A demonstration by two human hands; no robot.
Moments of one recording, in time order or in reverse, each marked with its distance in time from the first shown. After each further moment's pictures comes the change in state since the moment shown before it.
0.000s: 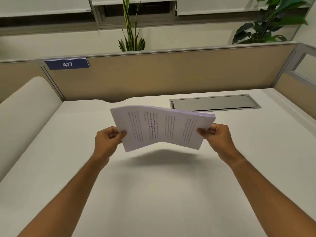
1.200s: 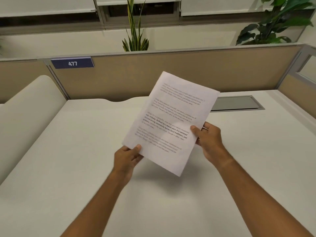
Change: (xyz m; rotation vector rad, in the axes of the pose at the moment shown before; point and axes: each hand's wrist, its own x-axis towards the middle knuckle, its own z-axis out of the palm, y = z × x) left_hand -0.062 -0.010 0.045 -0.555 -0.012 -0.357; right_hand -0.005 -0.011 0.043 0.343 0.076 0.244
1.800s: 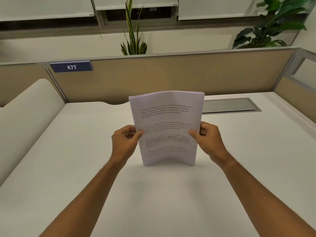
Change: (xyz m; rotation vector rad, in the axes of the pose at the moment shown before) left_hand 0.020 0.044 0.026 0.634 0.013 0.497; right_hand -0.011 -0.019 -0.005 -0.444 -0.083 -0.254
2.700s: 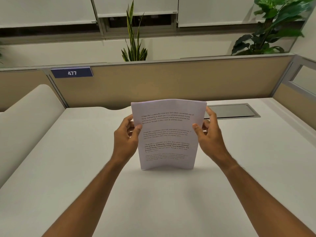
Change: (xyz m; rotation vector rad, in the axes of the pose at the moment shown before) left_hand 0.012 0.020 0.011 0.016 -0.004 0.233; right_hand 0.011 -0.015 -0.009 -0.013 0.044 -0.181
